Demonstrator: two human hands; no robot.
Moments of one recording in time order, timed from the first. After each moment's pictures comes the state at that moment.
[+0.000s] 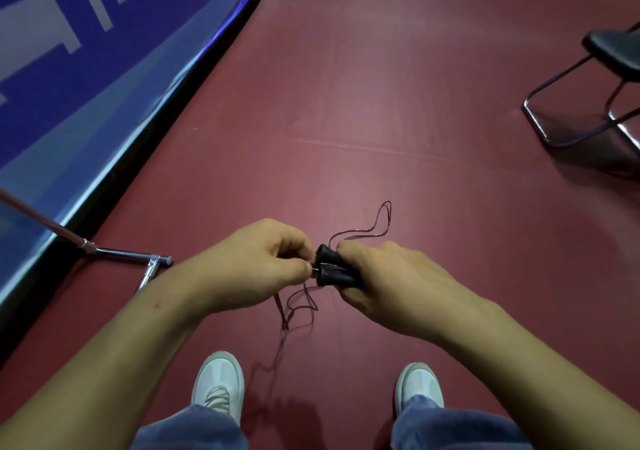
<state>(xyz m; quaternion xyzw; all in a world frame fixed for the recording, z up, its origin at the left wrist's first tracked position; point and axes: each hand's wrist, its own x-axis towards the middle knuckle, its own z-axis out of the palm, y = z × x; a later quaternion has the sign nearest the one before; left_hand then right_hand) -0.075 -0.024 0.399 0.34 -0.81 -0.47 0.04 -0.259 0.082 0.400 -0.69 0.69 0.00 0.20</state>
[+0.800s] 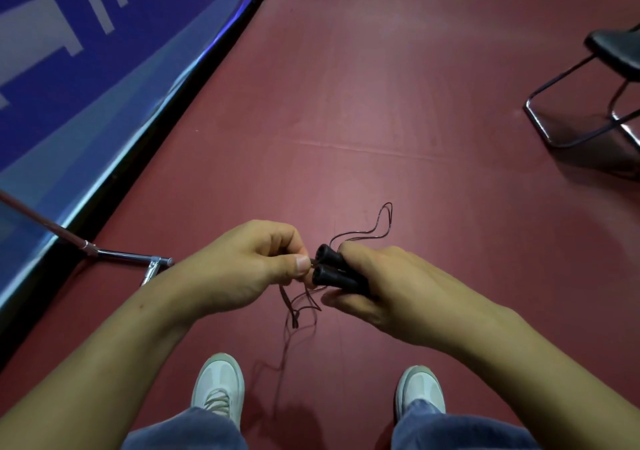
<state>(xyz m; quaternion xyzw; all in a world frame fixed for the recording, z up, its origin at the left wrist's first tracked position) -0.070 -0.026 0.393 0.33 -0.75 -0.56 0.08 -0.268 0.091 0.403 -0.71 0.66 -0.07 0.24</state>
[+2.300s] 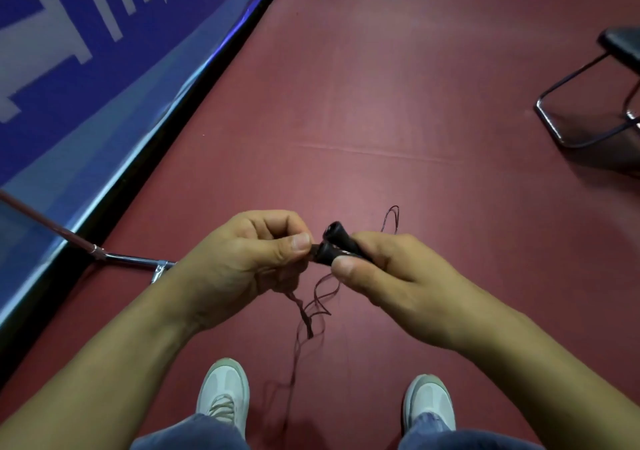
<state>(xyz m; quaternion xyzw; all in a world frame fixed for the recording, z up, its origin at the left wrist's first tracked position) -0.072 -0.021 0.396 0.24 -0.54 -0.79 0.20 -0.270 0.084 0.417 -0.65 0.60 -0.28 0.37</state>
